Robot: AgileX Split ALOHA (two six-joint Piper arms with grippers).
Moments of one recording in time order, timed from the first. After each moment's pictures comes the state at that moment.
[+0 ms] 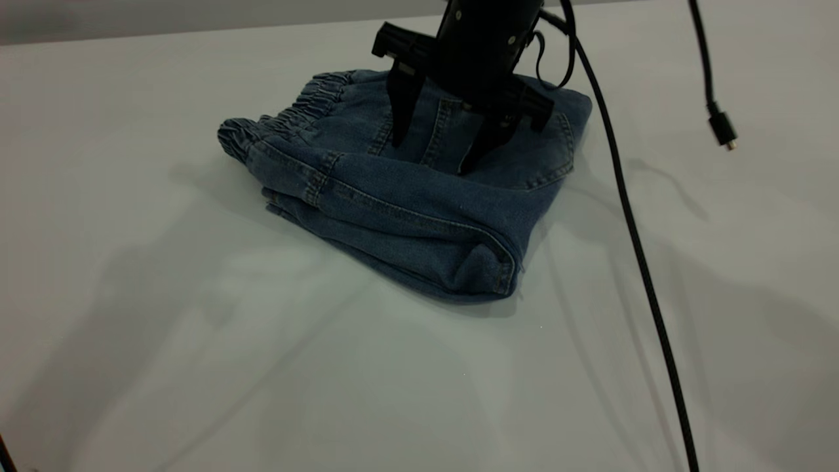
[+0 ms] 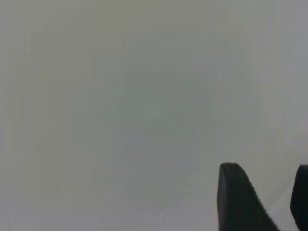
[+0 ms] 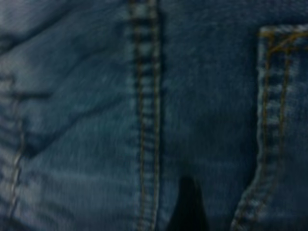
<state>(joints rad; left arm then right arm) -0.34 1.43 -1.06 0.10 -0.25 0.54 0.50 2.45 -1.80 0.41 0.80 0.60</state>
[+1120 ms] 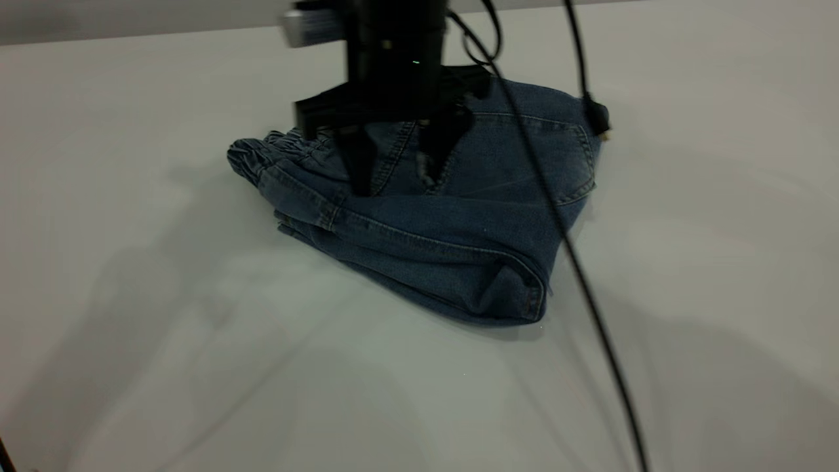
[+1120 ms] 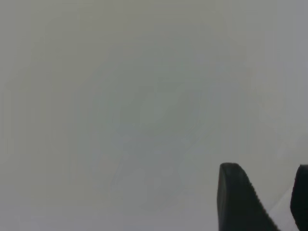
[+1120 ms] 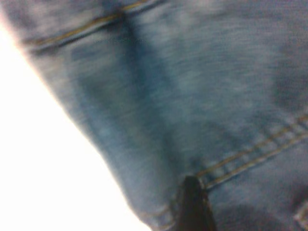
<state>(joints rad) -0.34 1.43 -1.06 0.10 -0.25 0.54 0.70 2.48 -2.00 0.12 1.11 0.14</state>
